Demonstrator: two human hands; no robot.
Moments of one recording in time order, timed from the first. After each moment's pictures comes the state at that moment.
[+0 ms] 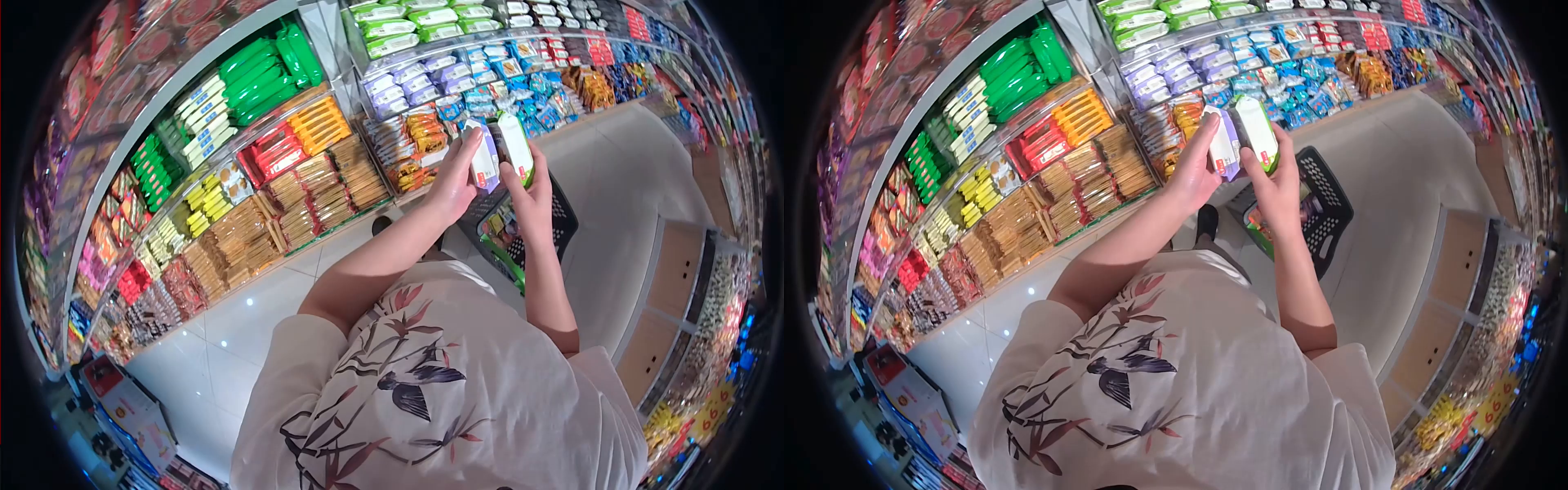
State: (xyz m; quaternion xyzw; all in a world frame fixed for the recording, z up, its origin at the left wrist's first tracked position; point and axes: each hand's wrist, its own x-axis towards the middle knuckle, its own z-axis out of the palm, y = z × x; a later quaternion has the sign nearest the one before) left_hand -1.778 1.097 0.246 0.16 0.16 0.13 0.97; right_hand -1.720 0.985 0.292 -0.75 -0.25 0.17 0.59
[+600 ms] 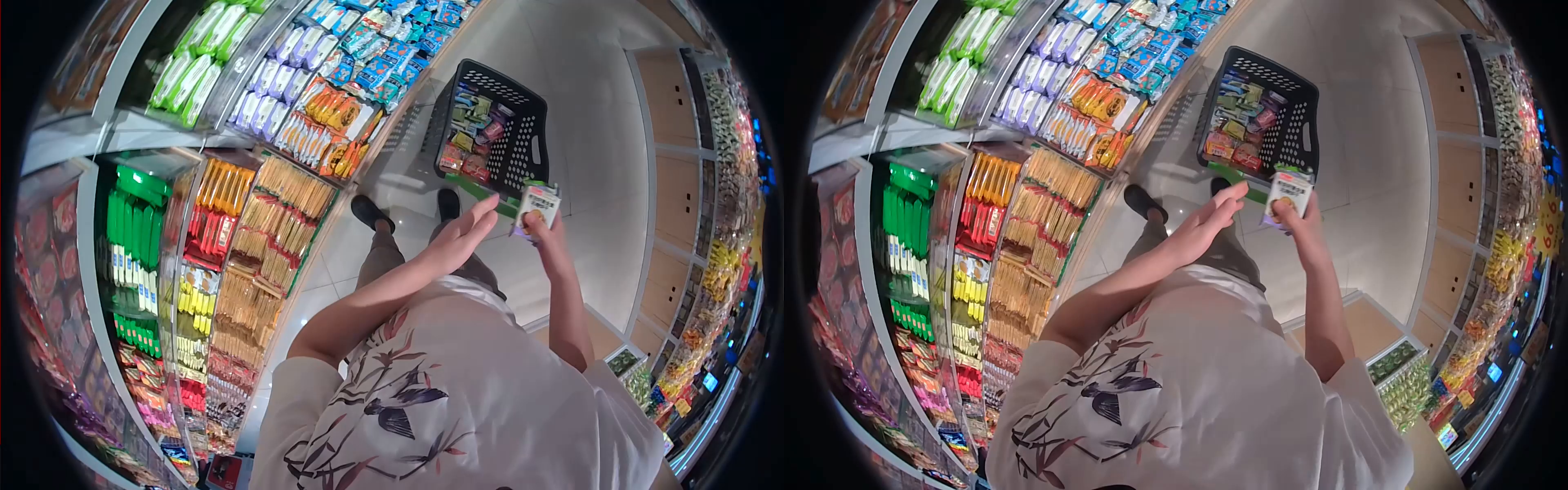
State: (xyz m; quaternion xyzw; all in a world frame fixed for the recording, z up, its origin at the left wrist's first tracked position) left_hand -1.816 0.966 0.191 0.50 0.00 -0.25 0.83; right_hand -1.780 0.757 0.231 -0.74 0.20 0.20 0.61
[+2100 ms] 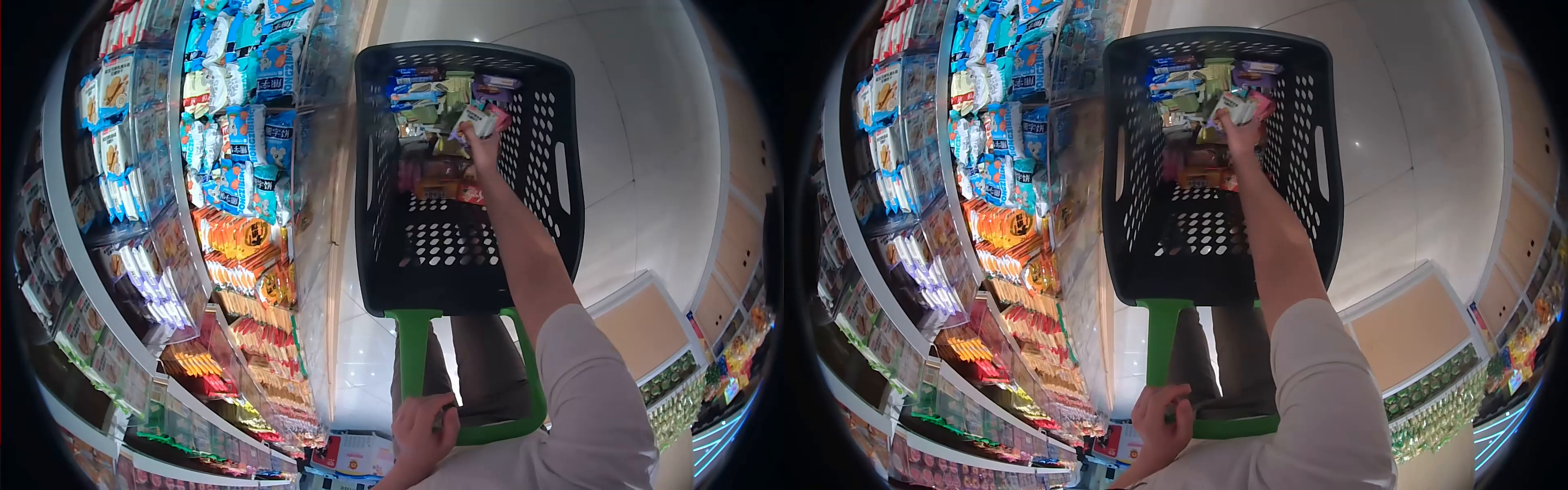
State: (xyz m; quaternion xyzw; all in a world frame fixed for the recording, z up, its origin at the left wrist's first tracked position) left_hand -1.706 0.819 0.114 0.86 0.14 -0.21 0.44; right_hand -1.492 0.643 -0.359 -0.68 0.36 0.11 0.63
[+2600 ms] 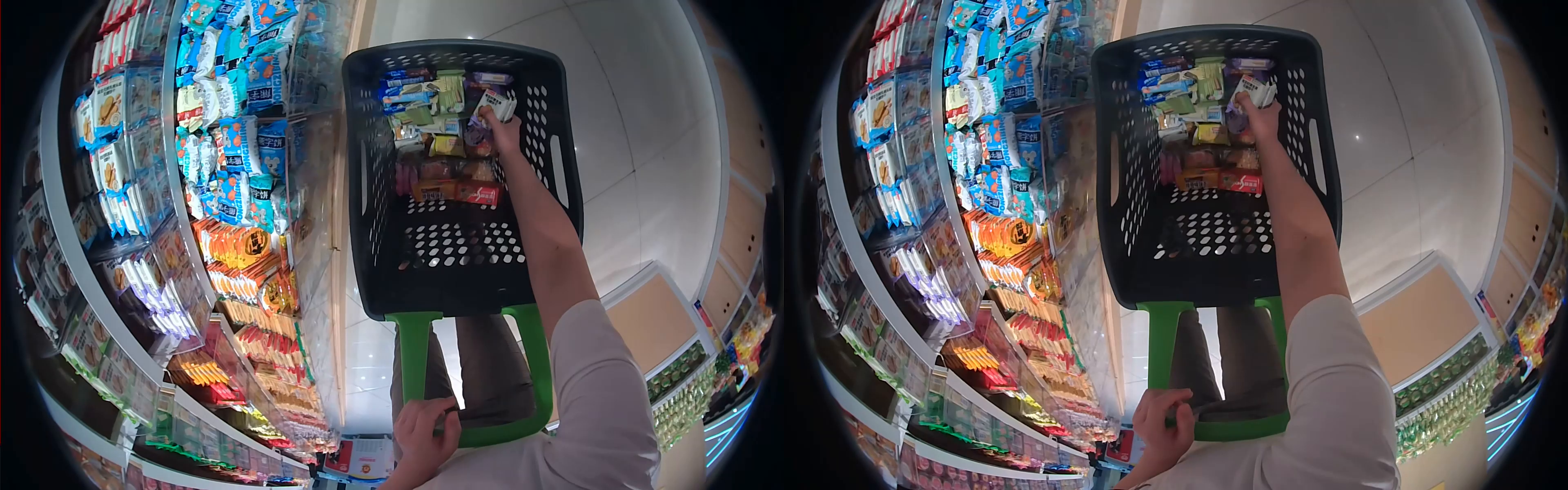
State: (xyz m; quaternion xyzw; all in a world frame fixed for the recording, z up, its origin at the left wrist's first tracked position) left_hand -1.709 0.819 0.111 0.87 0.12 -0.20 0.44; right_hand -1.473 0.574 -0.387 -0.73 0.39 0.05 0.56
